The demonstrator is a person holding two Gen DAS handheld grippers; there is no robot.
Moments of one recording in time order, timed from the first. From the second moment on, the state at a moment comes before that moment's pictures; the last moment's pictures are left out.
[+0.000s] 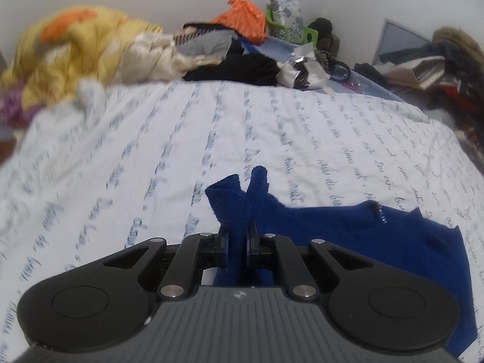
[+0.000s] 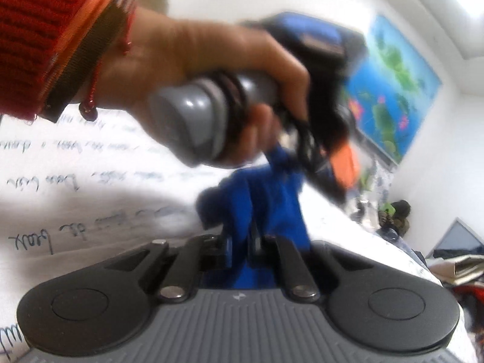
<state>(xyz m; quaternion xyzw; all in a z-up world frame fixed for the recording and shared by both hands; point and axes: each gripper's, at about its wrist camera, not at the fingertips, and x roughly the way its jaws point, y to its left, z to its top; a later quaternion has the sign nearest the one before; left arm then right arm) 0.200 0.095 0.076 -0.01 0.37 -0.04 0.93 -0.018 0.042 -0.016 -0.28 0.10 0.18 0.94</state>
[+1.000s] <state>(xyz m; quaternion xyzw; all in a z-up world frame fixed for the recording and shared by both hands) 0.188 -0.136 0.095 0.12 0.32 -0.11 0.93 -0.039 -0.101 0.003 -0.15 0.11 0.02 0.98</state>
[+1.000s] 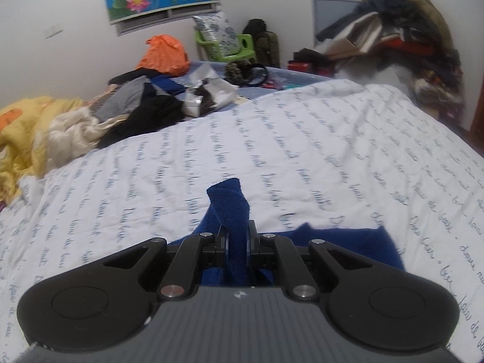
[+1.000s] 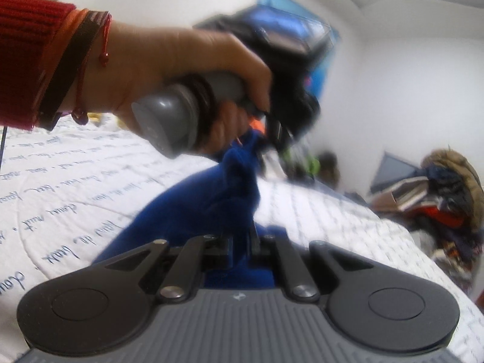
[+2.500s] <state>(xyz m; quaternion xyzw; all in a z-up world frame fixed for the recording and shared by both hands) 0.083 -0.085 0.036 0.14 0.27 -0.12 0.94 -0.018 -0.287 -0.035 0.26 0.29 0.04 0.92</state>
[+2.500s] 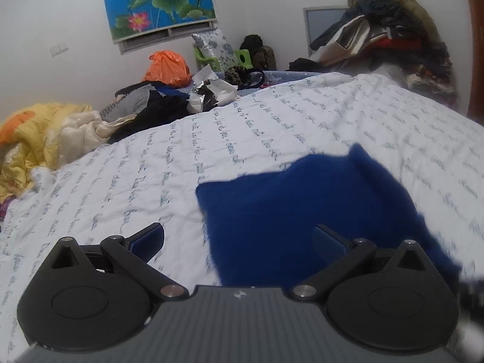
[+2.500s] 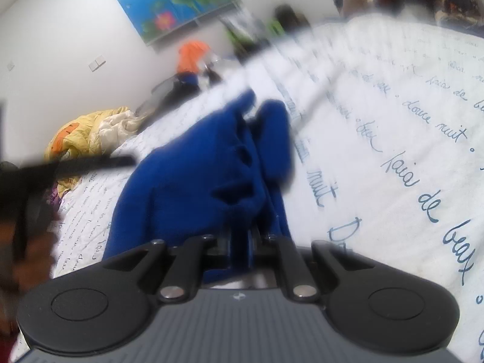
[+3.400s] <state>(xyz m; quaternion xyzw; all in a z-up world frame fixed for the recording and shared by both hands) 0.015 -0.027 -0.019 0.22 0.25 -0.14 0.93 -0.023 -0.308 -0.033 0.34 0.31 0.07 0.89</state>
